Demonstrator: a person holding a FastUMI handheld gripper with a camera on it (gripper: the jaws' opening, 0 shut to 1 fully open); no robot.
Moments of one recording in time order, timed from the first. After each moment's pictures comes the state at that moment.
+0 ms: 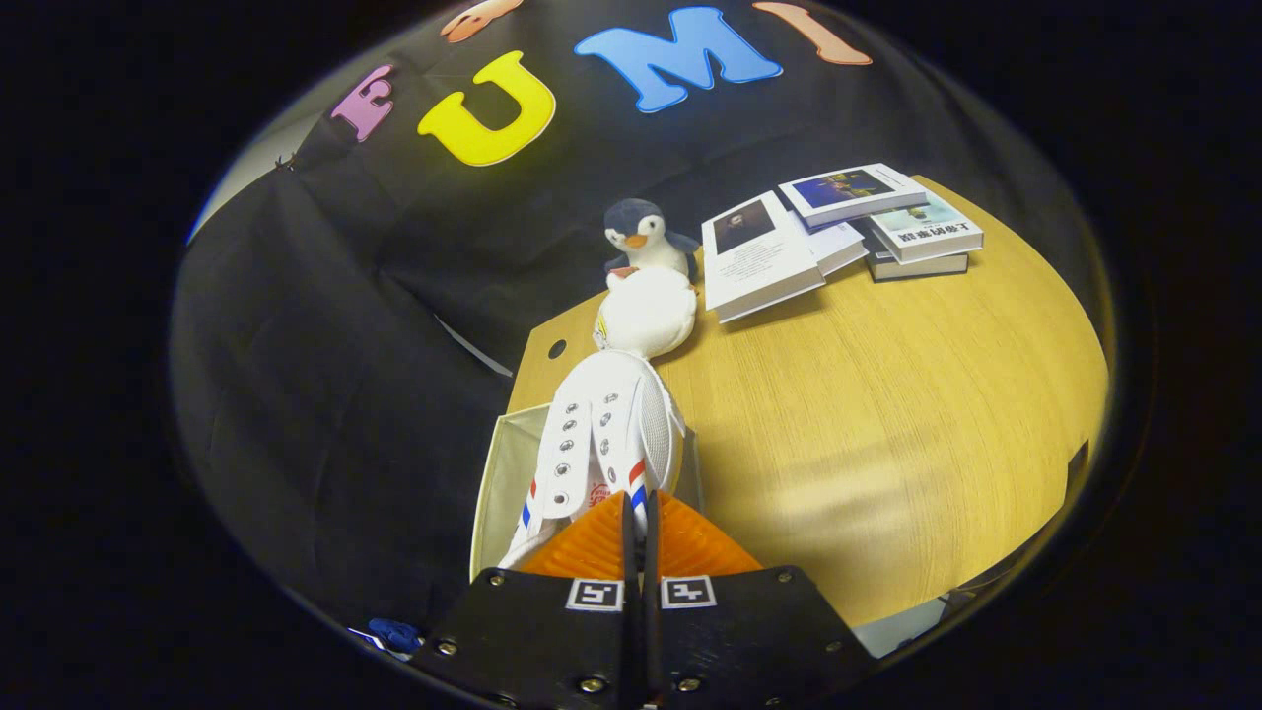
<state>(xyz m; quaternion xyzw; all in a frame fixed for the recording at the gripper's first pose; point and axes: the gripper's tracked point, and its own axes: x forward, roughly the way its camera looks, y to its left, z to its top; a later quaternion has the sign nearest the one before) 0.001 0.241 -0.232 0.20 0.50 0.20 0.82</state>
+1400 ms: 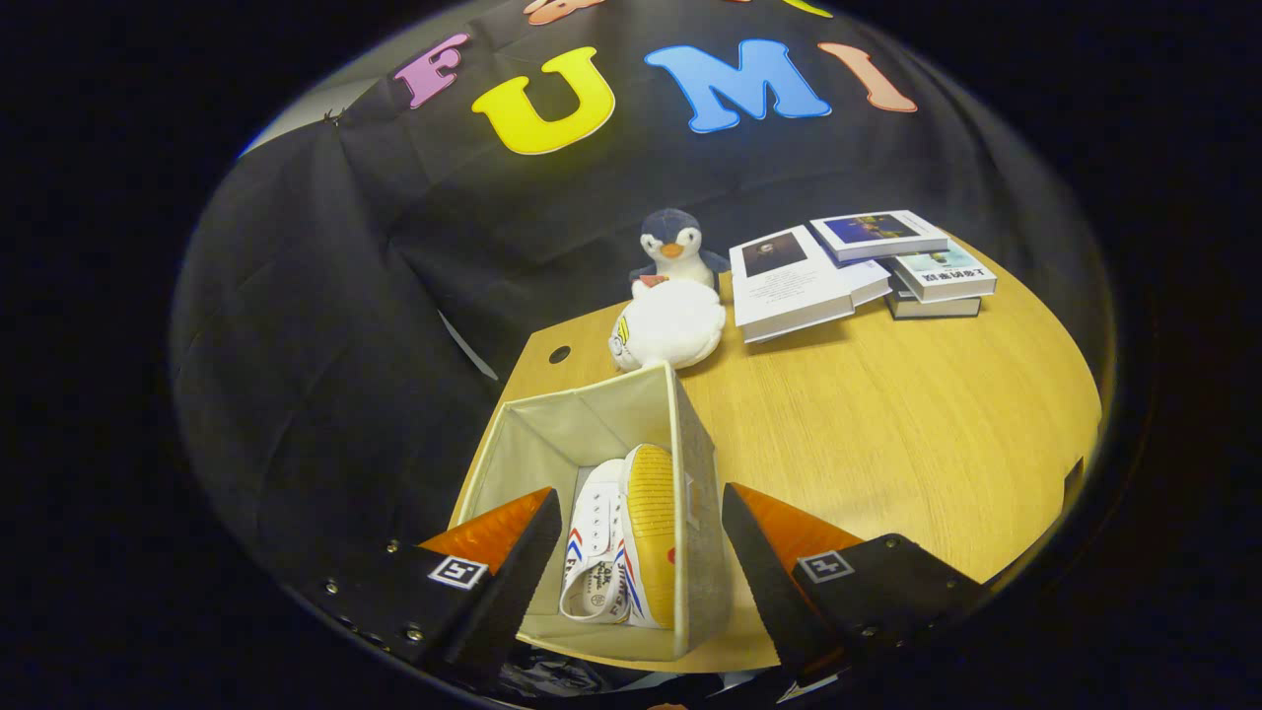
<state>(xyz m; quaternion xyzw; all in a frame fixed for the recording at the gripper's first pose) -0.005 0.271 -0.237 0.13 0.43 0.19 0.87</state>
